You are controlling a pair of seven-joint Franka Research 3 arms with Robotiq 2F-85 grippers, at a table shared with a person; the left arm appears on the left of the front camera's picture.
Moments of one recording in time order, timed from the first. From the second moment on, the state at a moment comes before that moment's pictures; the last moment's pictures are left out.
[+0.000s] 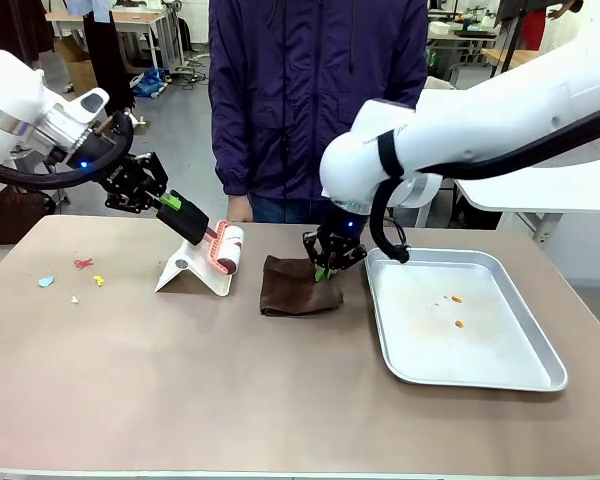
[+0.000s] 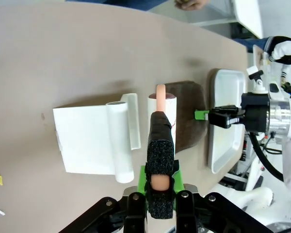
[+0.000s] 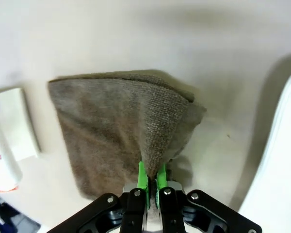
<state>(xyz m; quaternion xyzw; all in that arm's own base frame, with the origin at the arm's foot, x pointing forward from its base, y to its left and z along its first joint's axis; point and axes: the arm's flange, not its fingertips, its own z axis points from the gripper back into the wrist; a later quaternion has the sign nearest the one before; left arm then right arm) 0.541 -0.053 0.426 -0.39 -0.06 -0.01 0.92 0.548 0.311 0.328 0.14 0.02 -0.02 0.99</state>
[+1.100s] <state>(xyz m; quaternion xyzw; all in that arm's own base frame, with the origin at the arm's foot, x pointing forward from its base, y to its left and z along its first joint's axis) 0.401 0.130 0.468 -0.67 -0.07 -0.01 0.74 0.406 0.191 0.409 0.60 0.00 0.04 0.80</state>
